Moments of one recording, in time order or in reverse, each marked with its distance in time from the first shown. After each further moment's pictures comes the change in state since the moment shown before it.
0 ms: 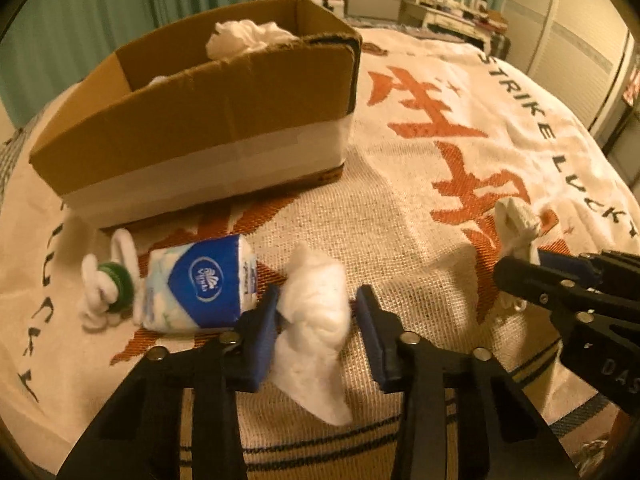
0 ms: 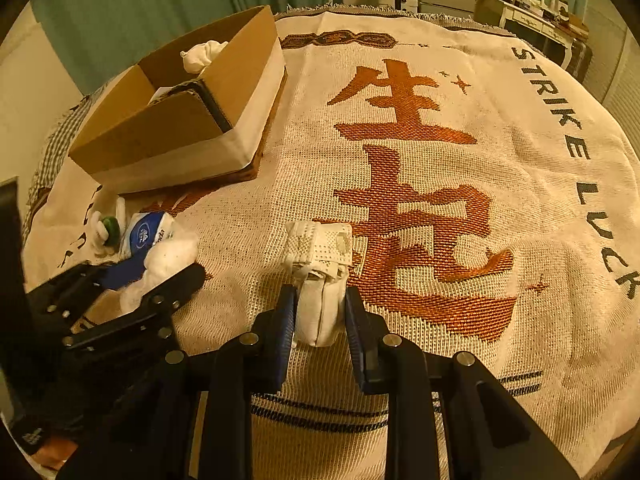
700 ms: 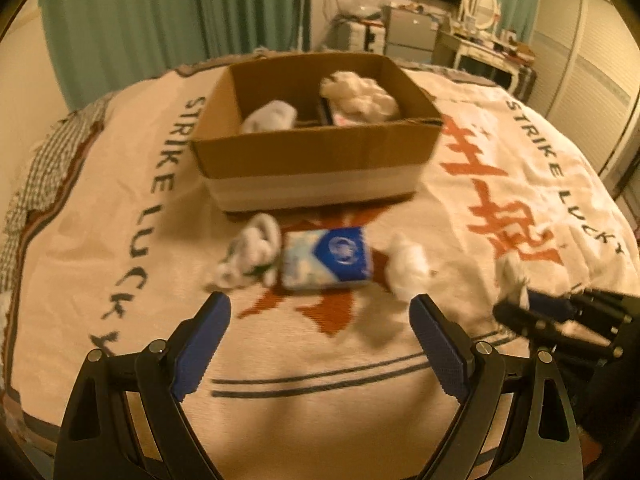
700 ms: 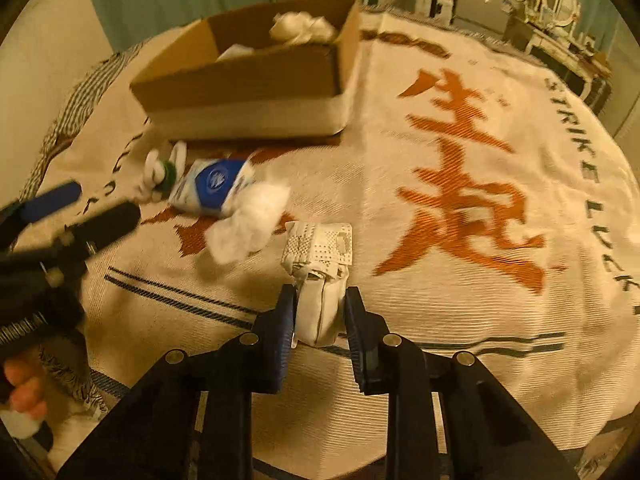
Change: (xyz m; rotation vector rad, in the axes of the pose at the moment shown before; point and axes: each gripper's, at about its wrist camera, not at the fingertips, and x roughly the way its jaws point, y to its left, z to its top) left arm -0.087 0.063 -0.024 -0.094 -0.072 0.066; right arm -0.025 0.061 -0.031 -0.120 0.001 -0.030
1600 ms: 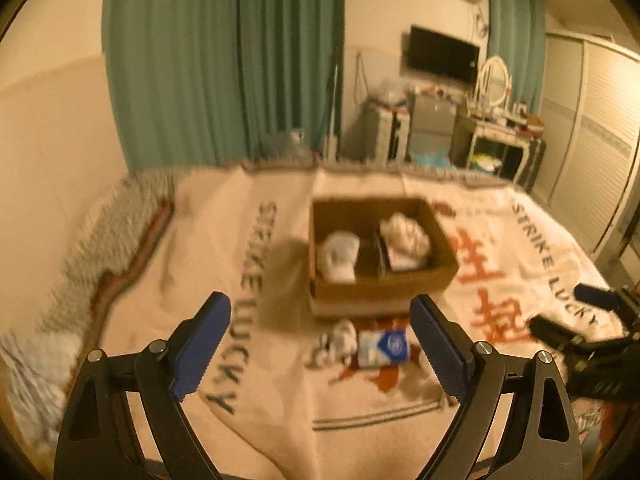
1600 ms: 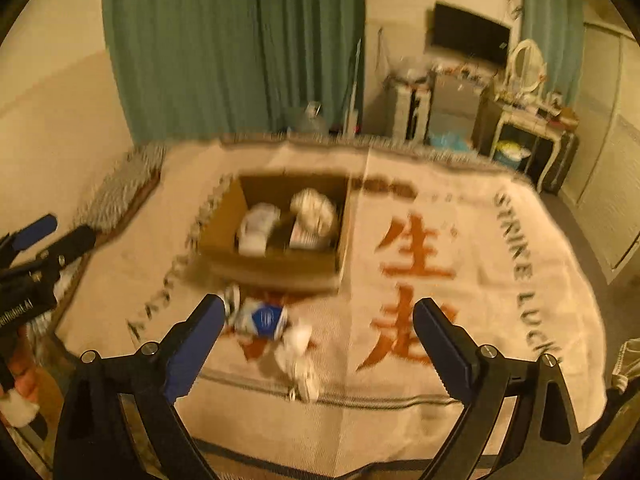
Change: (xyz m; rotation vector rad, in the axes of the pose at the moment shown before) left arm -0.119 0.074 0.048 -0.063 -0.269 0.071; right arm -0.131 0.044 0.045 -0.024 -0.261 -0.033
